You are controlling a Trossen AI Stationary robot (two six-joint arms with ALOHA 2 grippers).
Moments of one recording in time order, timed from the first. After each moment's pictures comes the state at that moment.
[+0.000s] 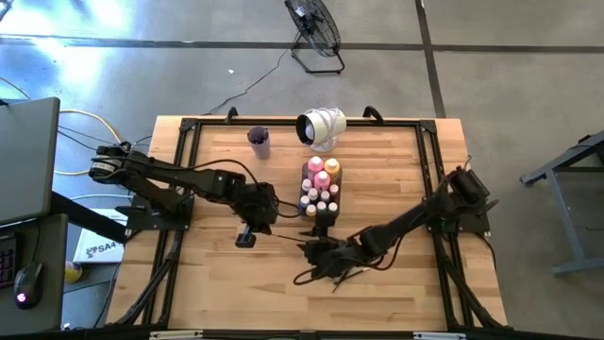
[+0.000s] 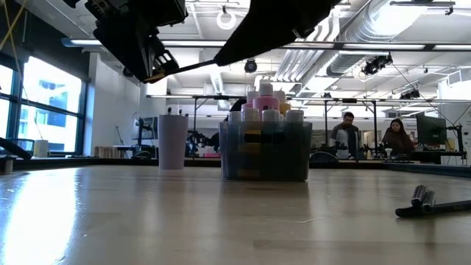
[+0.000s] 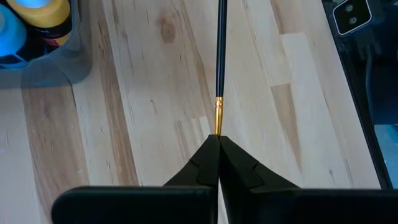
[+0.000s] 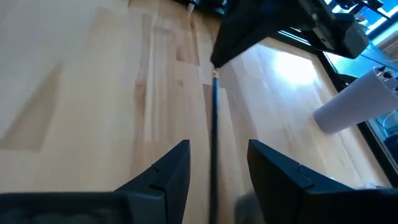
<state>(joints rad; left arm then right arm) -0.11 1.39 1.01 -0.58 0.29 -0.01 0.46 1.86 1.24 -0.09 0.68 0.05</state>
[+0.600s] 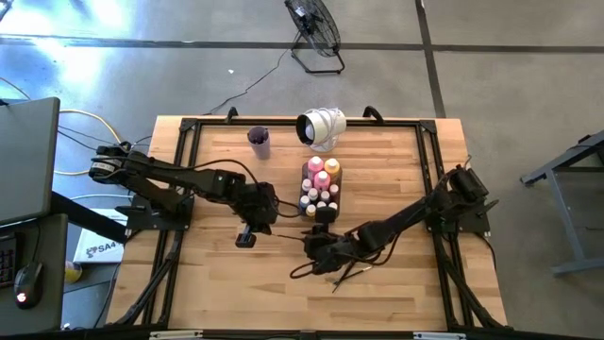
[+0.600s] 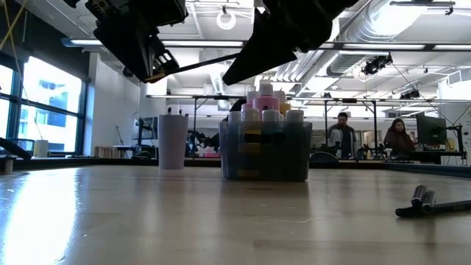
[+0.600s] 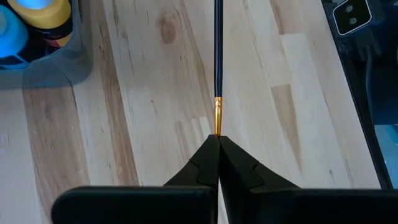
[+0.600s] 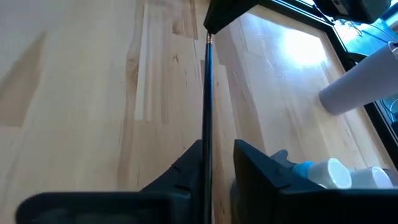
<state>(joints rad) -0.11 1.39 1.01 -0.58 0.29 -0.01 0.43 1.86 1.24 -0.17 0.63 0.09</state>
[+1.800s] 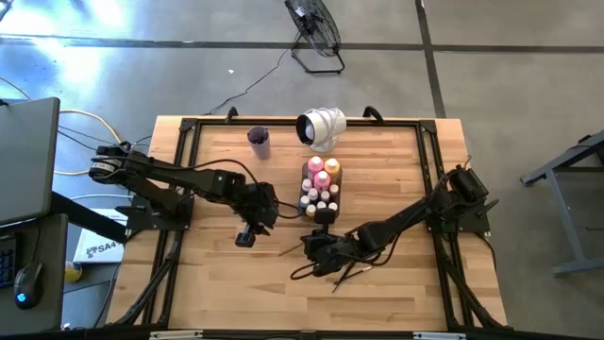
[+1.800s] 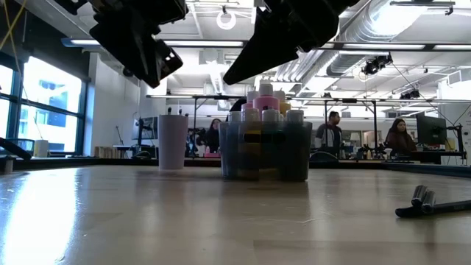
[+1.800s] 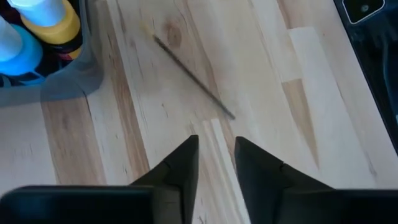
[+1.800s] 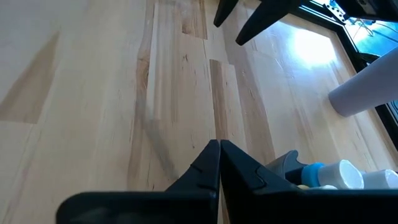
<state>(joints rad) -0.11 1.39 1.01 -0.58 0.25 0.07 0.43 1.86 1.24 -0.17 0.60 0.09</state>
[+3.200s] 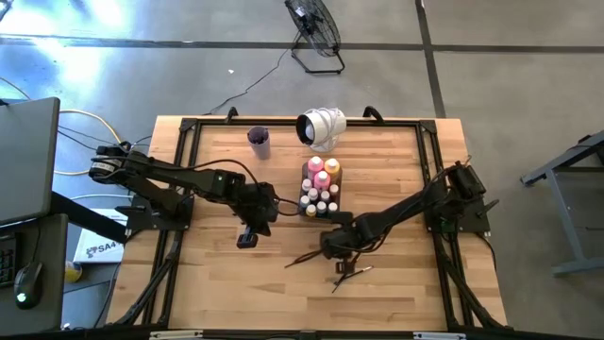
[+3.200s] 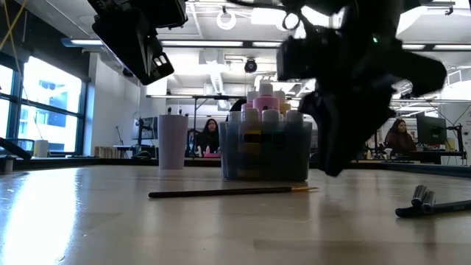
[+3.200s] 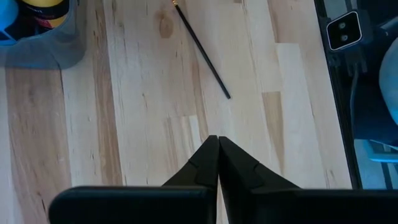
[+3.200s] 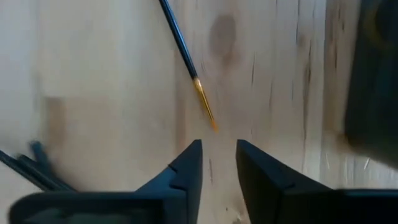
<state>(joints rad) -0.11 1.39 1.01 -0.58 0.31 -0.12 0.34 1.86 1.15 -0.54 0.10 0.34</state>
